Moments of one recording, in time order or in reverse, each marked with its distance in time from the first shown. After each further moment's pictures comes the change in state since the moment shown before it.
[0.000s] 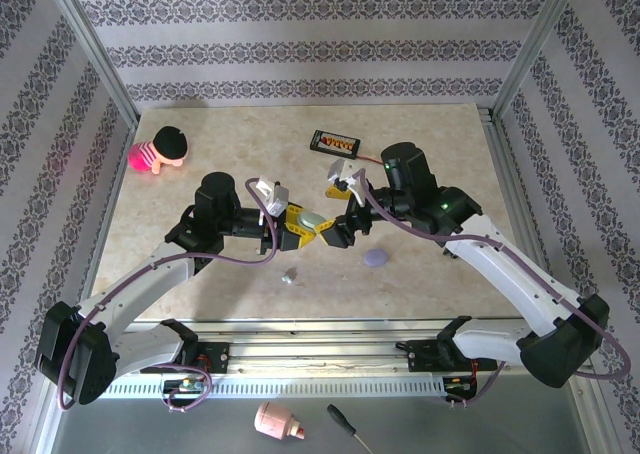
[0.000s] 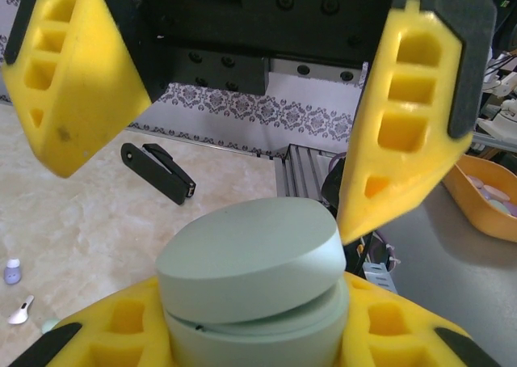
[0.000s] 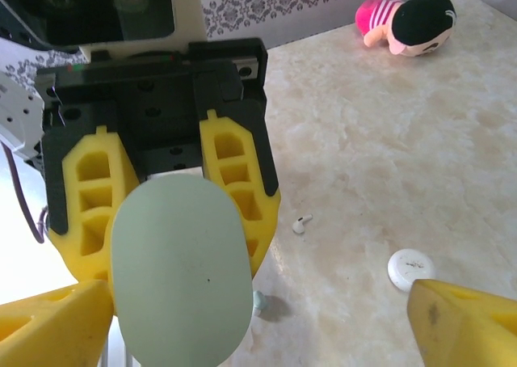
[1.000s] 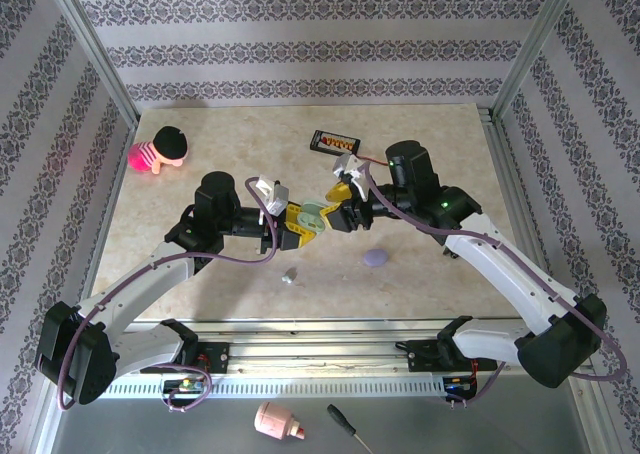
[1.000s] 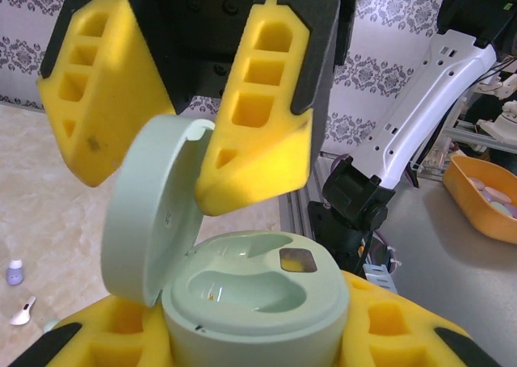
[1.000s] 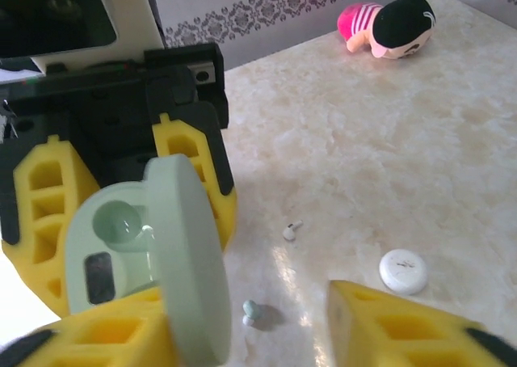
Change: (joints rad) left arm 0.000 0.000 0.004 0.000 -0.003 -0.001; right arm -0.053 0.001 -0.034 0.077 -0.031 0.062
